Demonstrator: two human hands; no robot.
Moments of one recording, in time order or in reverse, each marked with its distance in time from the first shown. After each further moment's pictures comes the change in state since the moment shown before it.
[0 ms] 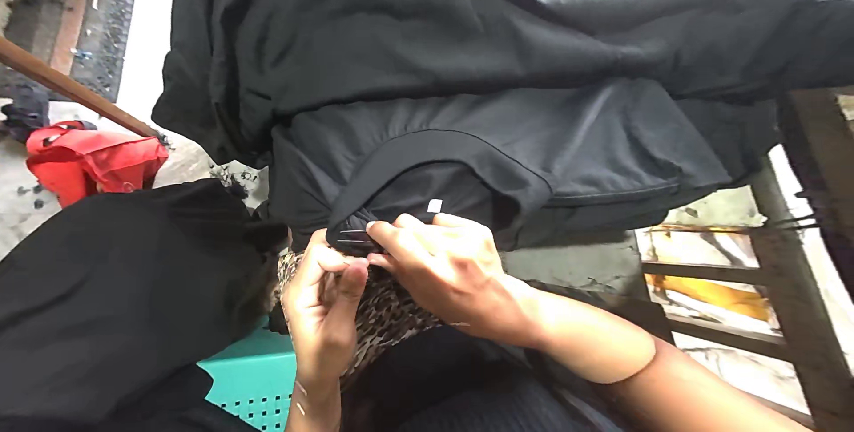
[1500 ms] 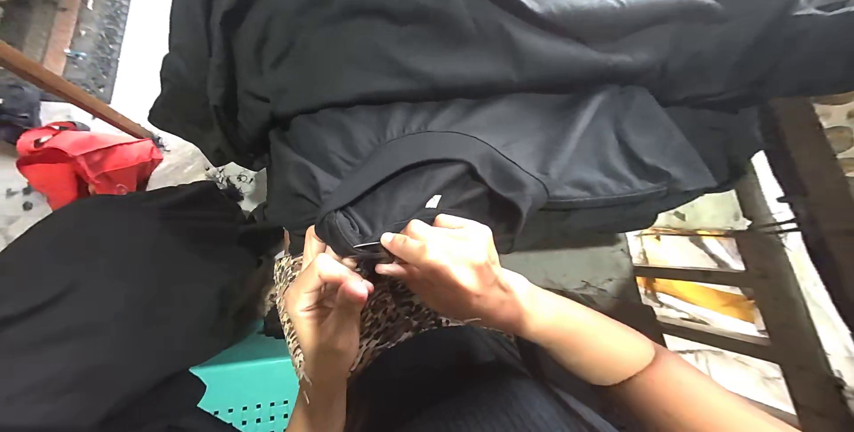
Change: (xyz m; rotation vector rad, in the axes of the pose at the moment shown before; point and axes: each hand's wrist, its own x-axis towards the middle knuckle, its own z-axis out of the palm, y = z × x) left_hand -0.002 -0.009 0.006 -0.225 0.022 0.019; right_hand -0.010 0.017 0.004 0.139 0.112 -0.116
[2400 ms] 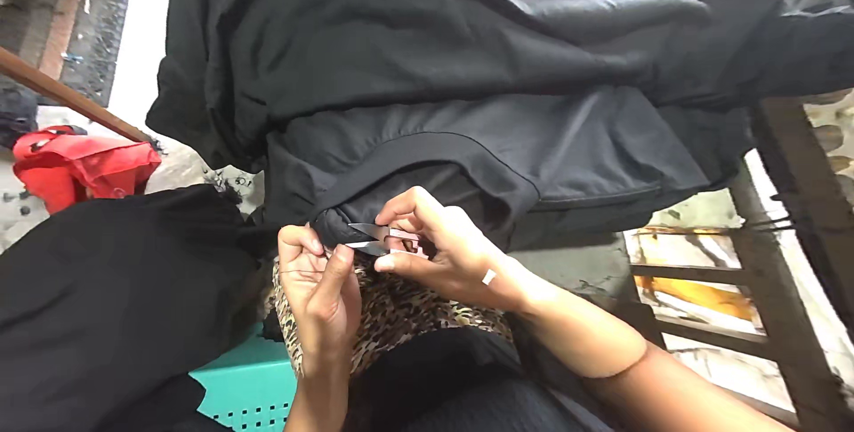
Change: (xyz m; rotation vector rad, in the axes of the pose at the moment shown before) left_hand 0.012 -0.010 0.009 -0.345 0.242 -0.130; right_hand 0.010 0.011 -0.009 0.623 -0.258 0.394
